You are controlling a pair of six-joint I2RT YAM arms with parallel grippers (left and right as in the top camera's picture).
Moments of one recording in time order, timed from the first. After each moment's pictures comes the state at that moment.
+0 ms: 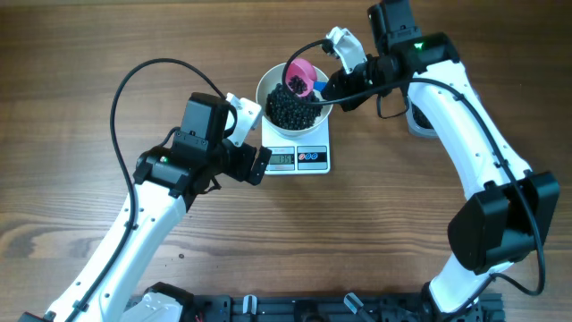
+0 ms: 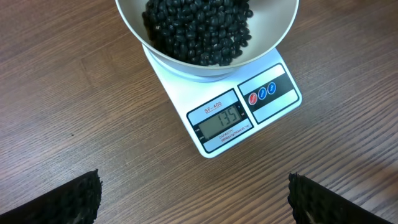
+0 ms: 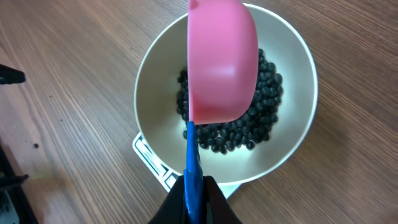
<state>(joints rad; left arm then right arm) -0.37 1.28 1.01 -0.70 0.14 0.09 0.29 1.88 1.70 -0.98 -0.51 -0.29</state>
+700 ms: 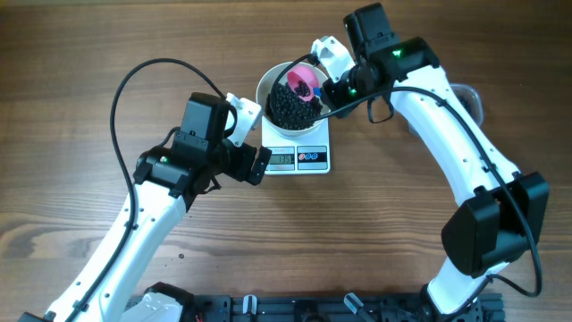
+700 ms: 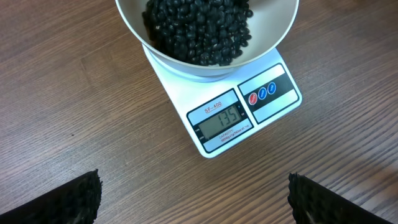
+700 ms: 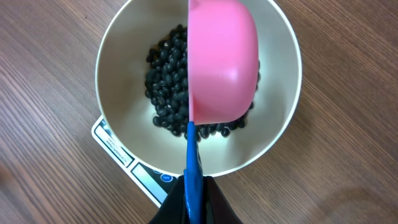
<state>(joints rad) -0.37 1.28 1.01 -0.70 0.14 0.09 0.37 1.88 1.70 -0.99 -0.28 -0.32</state>
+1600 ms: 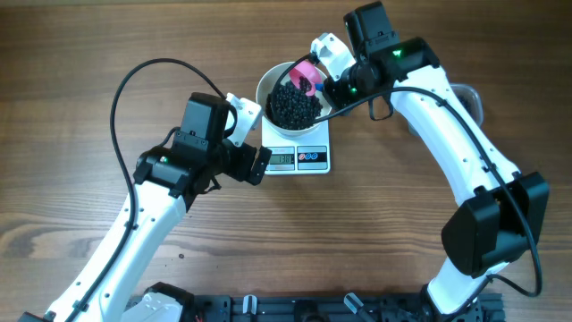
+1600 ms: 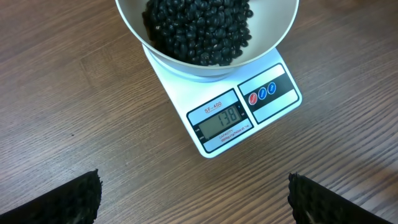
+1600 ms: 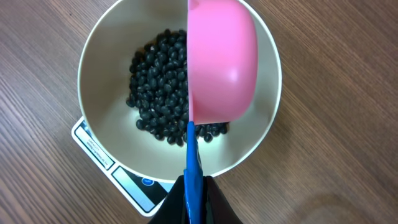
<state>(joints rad) -0.37 1.28 1.01 -0.70 0.14 0.09 0.37 1.88 1.70 -0.96 -0.23 -0.38</state>
